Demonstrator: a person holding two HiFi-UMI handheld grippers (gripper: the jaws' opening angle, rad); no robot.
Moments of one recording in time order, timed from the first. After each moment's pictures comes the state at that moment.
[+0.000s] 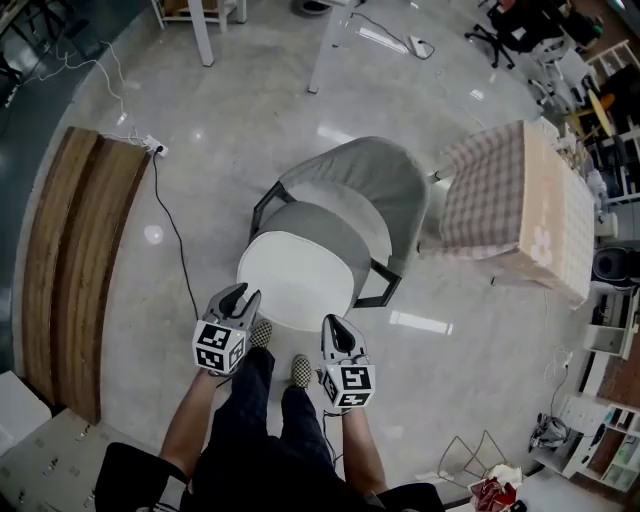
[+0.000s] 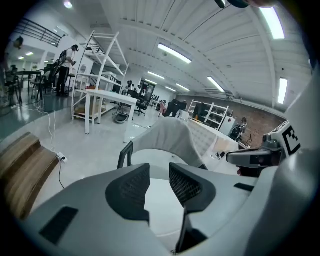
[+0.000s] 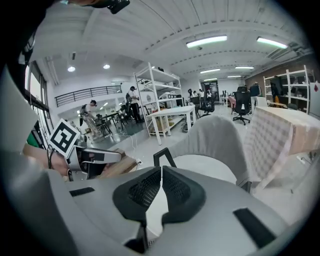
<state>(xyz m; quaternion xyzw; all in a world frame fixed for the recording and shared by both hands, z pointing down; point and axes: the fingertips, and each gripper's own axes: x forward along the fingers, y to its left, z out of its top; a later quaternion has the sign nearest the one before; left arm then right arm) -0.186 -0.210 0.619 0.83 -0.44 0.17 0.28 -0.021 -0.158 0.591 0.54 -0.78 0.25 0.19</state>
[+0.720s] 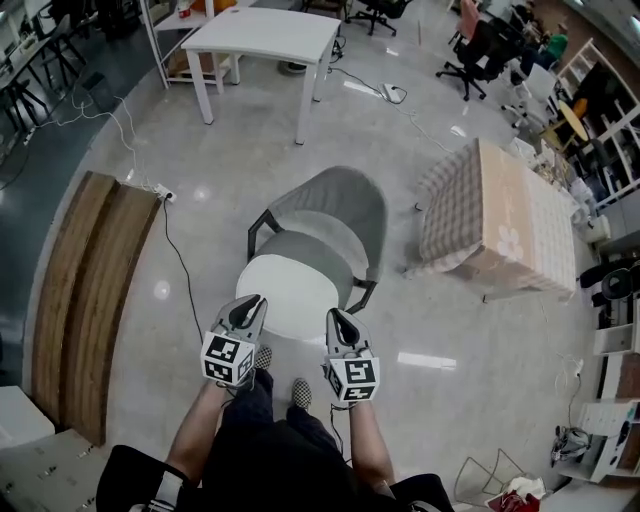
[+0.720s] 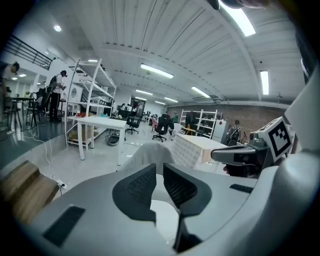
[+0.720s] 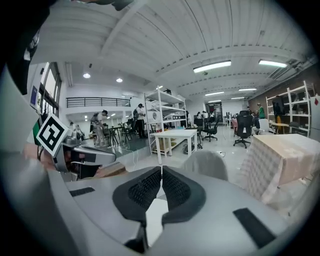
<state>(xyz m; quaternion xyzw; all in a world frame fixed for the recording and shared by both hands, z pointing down) -0.117 -0.131 0.453 0.87 -0.44 0.13 0.18 0.029 -0.107 0.443 0.55 -0.81 0.15 0.12</state>
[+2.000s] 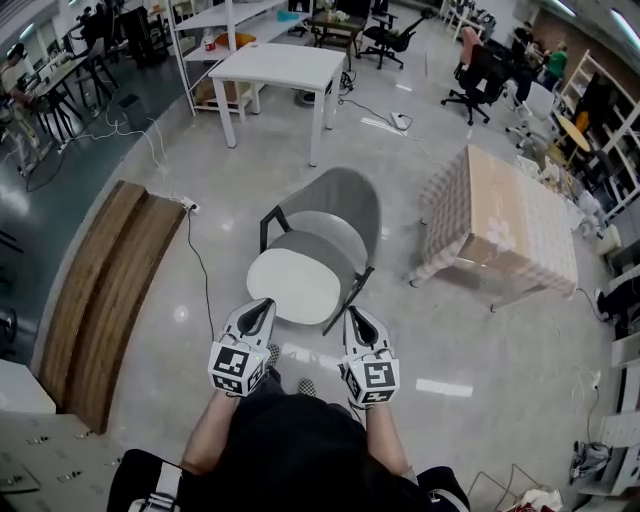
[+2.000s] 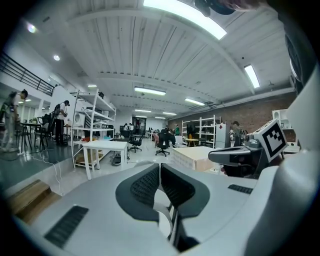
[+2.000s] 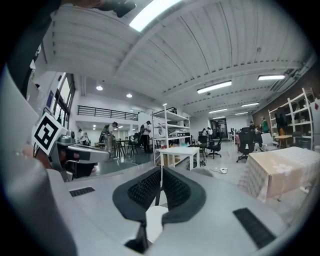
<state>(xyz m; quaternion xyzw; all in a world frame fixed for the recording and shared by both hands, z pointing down) -0.051 0.055 0.341 0.87 -0.49 0.09 0.07 0.107 0.060 0.350 0.53 -0.84 0.07 0.05</state>
